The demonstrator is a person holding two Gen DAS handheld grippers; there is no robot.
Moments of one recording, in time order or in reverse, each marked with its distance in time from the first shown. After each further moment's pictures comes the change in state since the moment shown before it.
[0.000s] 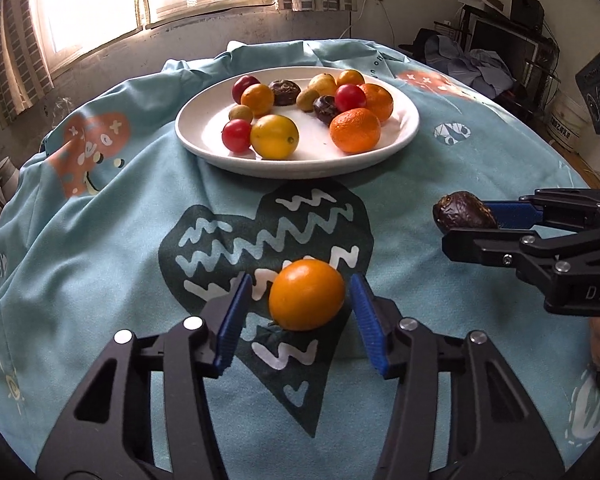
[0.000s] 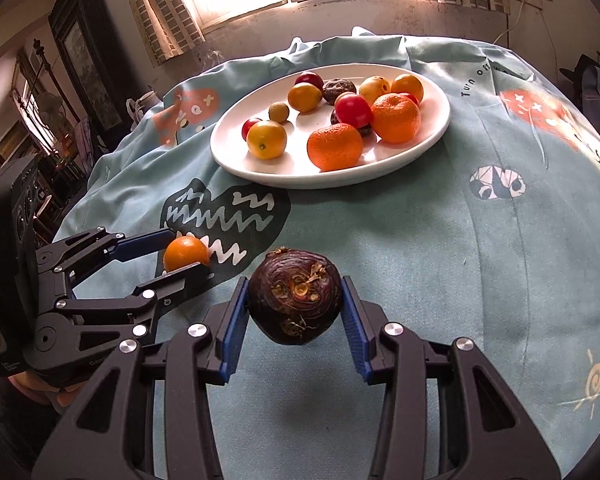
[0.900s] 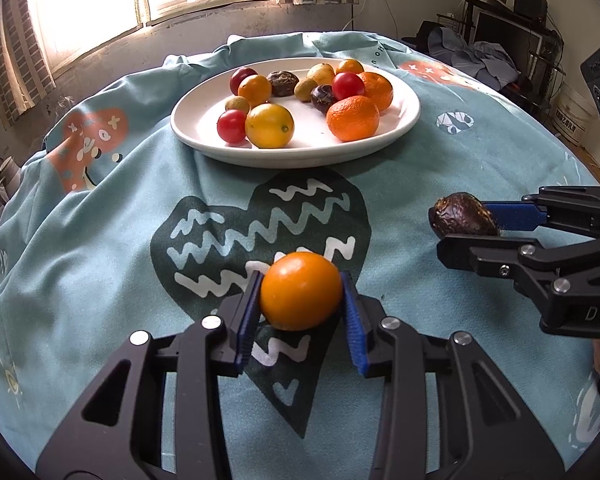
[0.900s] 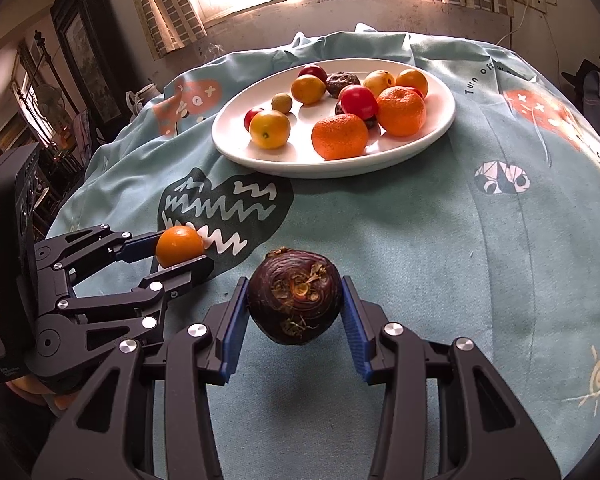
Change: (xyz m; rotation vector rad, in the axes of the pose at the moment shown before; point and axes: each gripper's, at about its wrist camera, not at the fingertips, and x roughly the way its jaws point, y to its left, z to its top) left arm 0.004 -0.007 -0.003 0.004 0.017 0.024; right arm 0.005 0.006 -0.006 -0.025 0.013 -0.012
